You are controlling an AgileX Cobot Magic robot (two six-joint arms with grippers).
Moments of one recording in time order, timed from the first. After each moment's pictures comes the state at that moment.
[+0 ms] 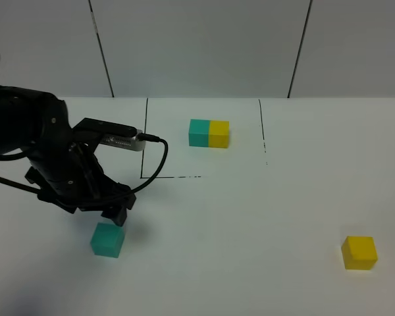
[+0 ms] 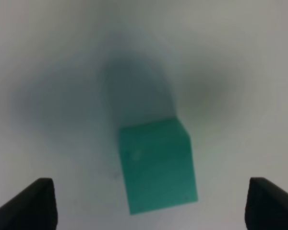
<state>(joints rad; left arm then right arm) -0.36 1.85 -1.22 -0.10 0.80 0.01 0.02 -0.01 -0.50 0.03 1.06 0.00</state>
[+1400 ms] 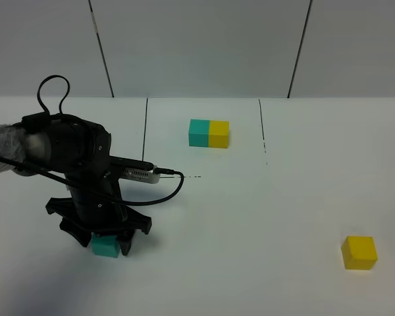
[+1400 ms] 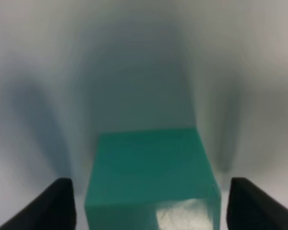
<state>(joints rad) -0.39 2.06 -1.27 -0.05 0.86 -0.16 0.02 -0.01 -0.50 0.03 1.06 0.00</state>
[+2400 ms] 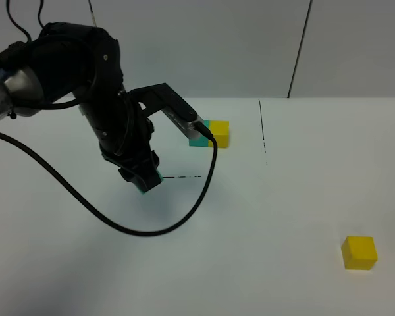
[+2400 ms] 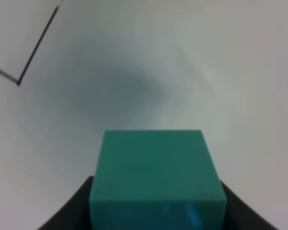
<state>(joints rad) -0.47 2.01 -1.70 -0.14 1.14 0.60 0.02 -0.01 -0.50 0.03 1.06 0.00</state>
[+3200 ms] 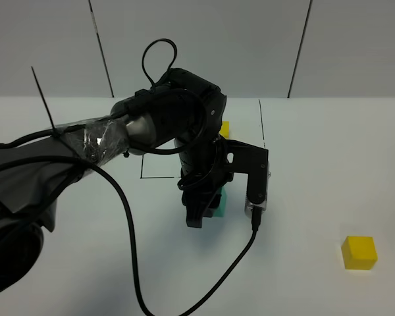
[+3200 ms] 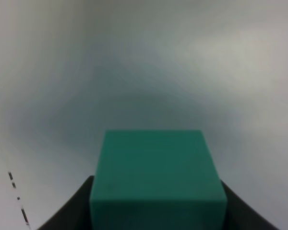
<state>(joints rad) -0.70 2.25 -1.88 -0.05 1.08 1.05 0.02 -0.01 -0.50 0.03 1.06 0.00</state>
